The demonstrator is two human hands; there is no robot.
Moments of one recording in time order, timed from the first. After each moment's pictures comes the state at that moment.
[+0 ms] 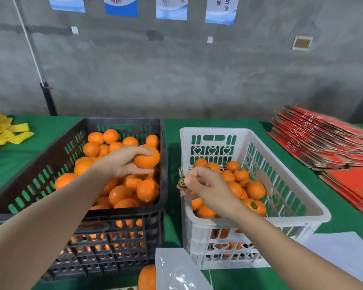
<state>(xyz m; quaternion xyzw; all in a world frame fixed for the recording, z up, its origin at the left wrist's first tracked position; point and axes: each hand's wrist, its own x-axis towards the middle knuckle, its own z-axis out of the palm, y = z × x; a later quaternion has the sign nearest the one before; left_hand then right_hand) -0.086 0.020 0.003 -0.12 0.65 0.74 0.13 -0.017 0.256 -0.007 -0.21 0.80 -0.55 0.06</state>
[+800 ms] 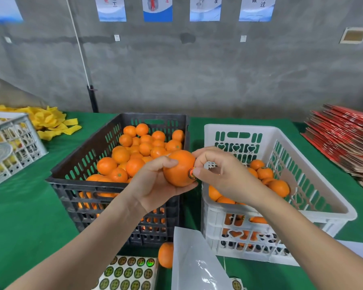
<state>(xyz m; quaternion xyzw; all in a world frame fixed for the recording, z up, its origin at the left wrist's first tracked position) 0.054 0.088 0.010 -0.01 0.46 0.88 0.11 0.020 0.262 0.032 -0.37 0.82 -0.44 0.01</state>
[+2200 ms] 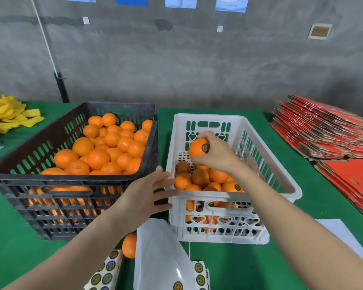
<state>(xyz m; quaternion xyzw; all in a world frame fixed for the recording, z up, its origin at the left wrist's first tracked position) 0.054 0.150 -0.039 -0.15 0.60 0.78 0.12 -0.065 0.331 -0.006 -0.20 0.91 -0.35 -0.02</state>
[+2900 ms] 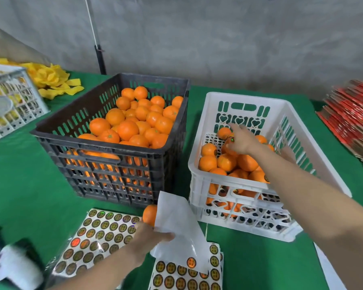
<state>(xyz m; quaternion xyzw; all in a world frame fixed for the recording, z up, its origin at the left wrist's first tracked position) 0.112 0.137 -0.190 -0.41 0.68 0.59 0.15 -0.171 0.324 -0.079 -0.18 0.98 -0.11 0.05</state>
